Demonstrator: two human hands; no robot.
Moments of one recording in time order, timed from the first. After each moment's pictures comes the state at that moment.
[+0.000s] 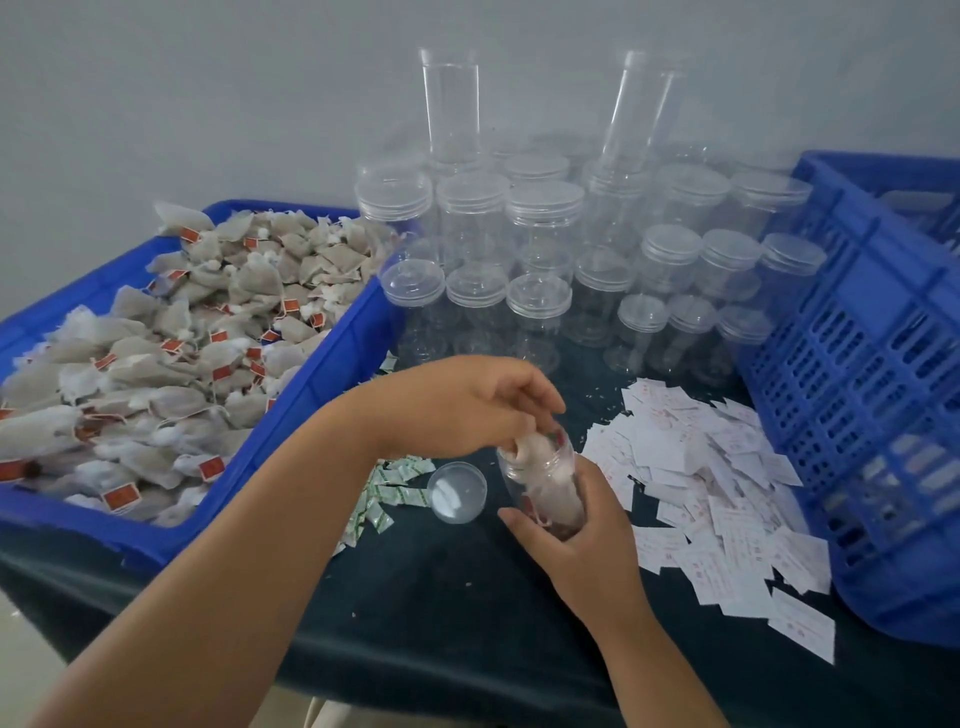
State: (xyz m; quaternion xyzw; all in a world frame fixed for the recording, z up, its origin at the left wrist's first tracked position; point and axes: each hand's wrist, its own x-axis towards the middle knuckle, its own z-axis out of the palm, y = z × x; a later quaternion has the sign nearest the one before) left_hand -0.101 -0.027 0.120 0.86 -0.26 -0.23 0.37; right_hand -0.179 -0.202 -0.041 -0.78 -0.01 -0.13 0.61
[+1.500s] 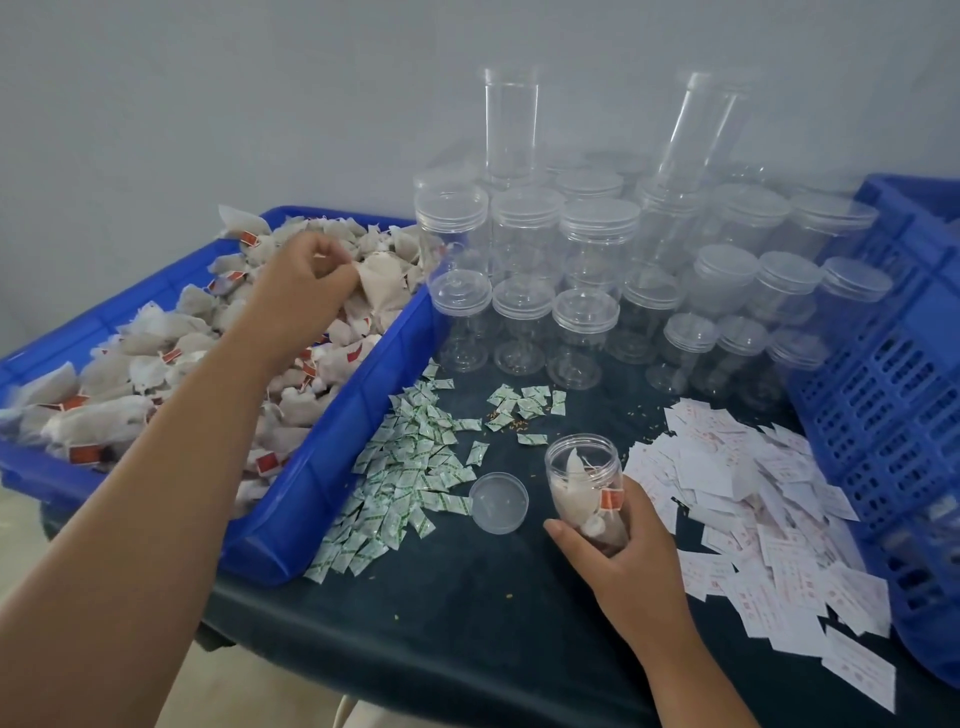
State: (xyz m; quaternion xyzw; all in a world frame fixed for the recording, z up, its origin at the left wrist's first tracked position) left_hand -0.028 0.126 0.123 0.86 0.01 0.17 0.48; right_hand -0.178 -0.200 -0.040 -0.79 -0.01 -0.11 0.61
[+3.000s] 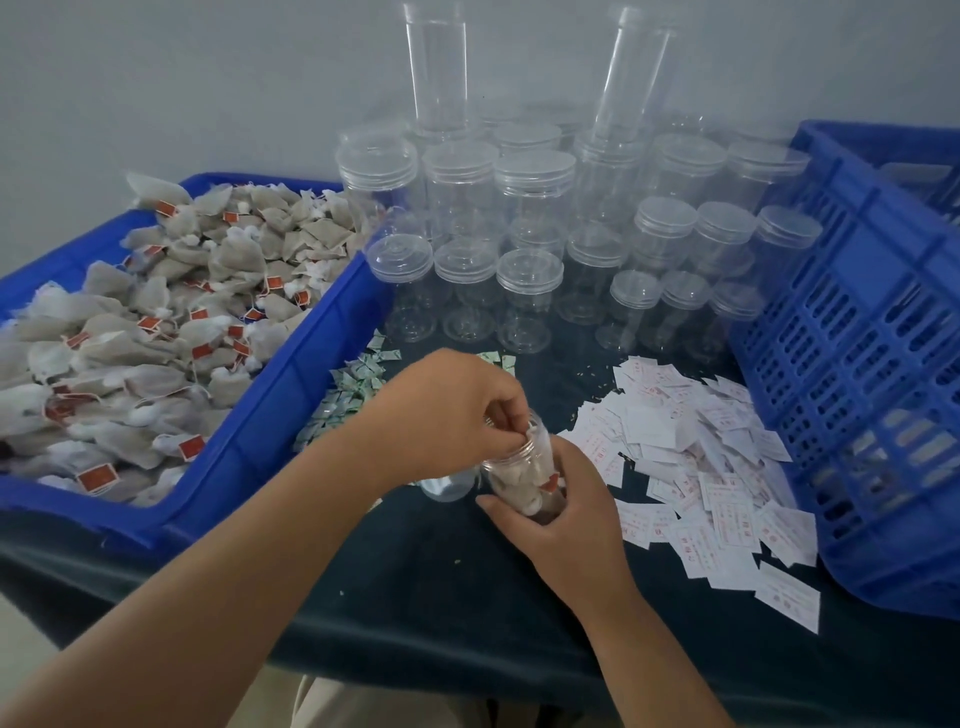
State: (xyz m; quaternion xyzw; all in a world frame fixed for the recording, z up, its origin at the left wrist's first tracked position) left_hand -0.107 -0.032 0.080 0.93 -0.28 -0.03 0.24; right_hand -0.180 -0.201 -0.046 -0.80 -0.05 -0.15 0.58
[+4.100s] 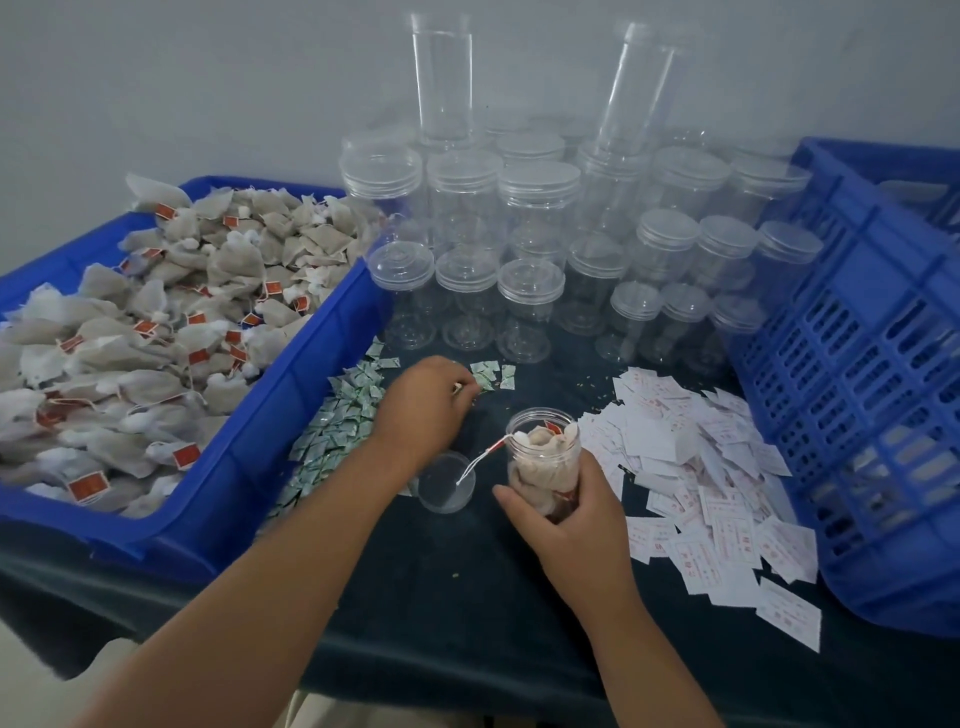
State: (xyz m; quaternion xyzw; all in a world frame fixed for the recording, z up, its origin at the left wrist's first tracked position) left_hand -0.038 -0.024 -0.009 0.96 -0.11 0.09 0.24; right_hand -0.176 -0.202 -0.044 -0.78 0.02 -0.15 0.60
